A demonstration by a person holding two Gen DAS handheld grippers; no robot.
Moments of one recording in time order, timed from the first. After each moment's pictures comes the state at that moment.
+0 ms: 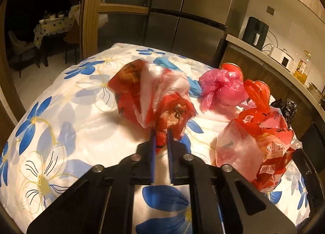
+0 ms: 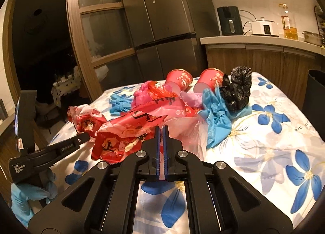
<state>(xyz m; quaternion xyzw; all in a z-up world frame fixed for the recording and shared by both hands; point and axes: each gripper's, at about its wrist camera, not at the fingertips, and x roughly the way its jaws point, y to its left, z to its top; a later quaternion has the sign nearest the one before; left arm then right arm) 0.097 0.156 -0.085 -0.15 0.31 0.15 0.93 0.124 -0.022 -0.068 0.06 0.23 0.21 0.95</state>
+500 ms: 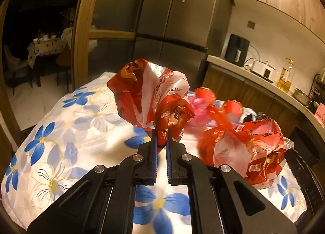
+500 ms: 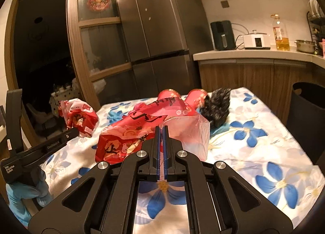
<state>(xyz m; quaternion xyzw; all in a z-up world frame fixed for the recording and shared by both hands) 0.068 0.119 -0.032 -0.13 0.23 0.11 0.96 0.098 -0.060 -0.035 0.07 0.18 0.19 0.96</state>
